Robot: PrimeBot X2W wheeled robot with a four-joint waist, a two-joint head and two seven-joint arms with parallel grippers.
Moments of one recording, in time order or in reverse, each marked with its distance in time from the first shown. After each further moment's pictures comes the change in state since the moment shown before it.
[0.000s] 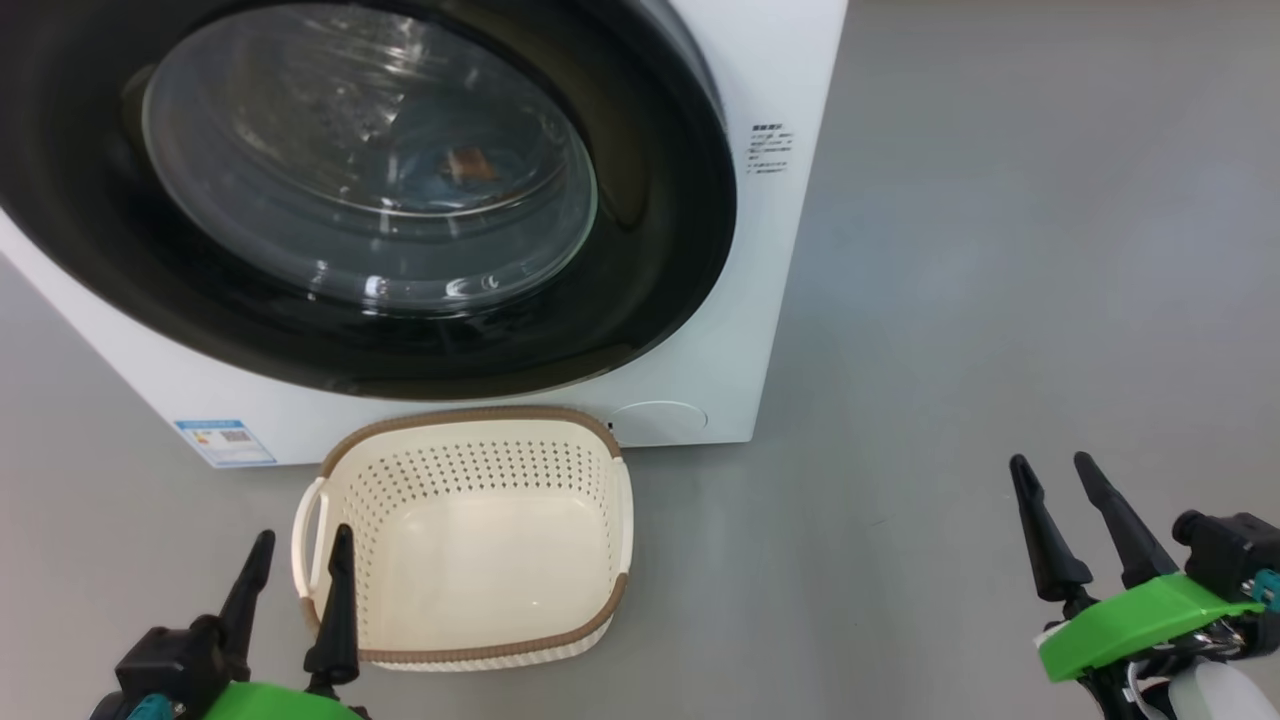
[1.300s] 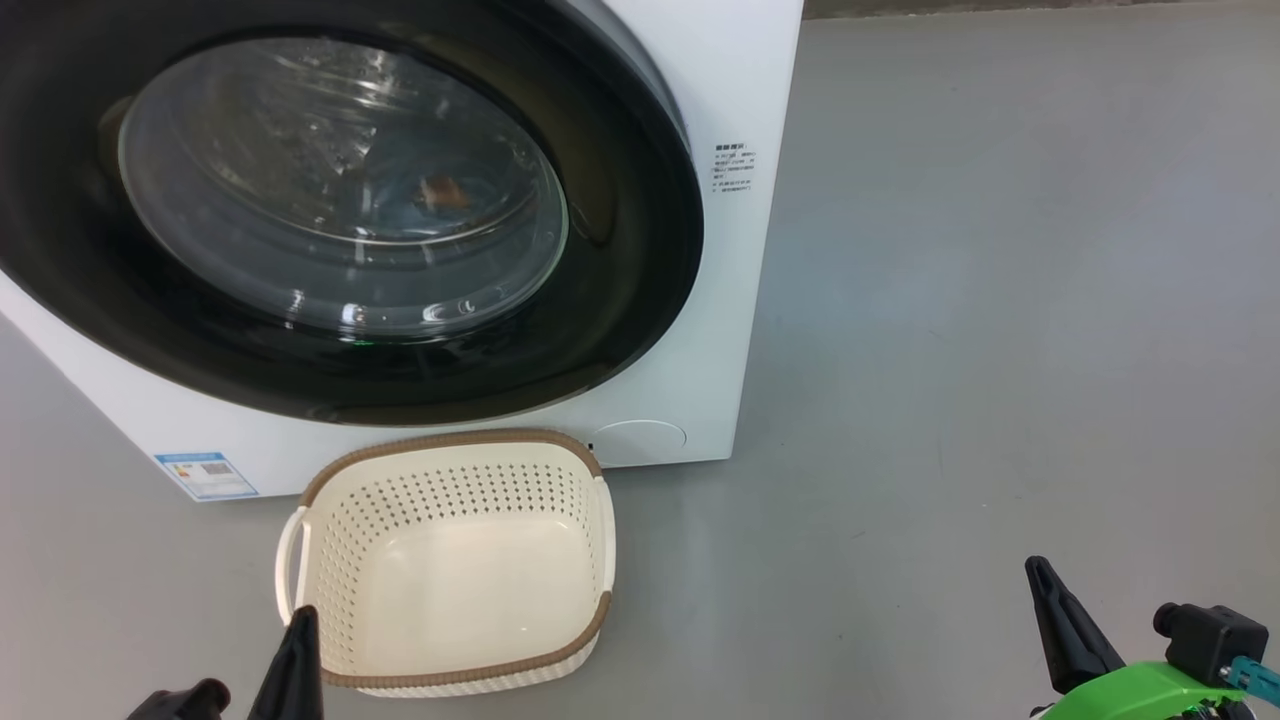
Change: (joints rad) left arm 0.070 -0.039 0.040 0.075 -0.047 0.000 0.017; right arm 0.116 0.061 -0.040 0.056 0.033 0.000 0.018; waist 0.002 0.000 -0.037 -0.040
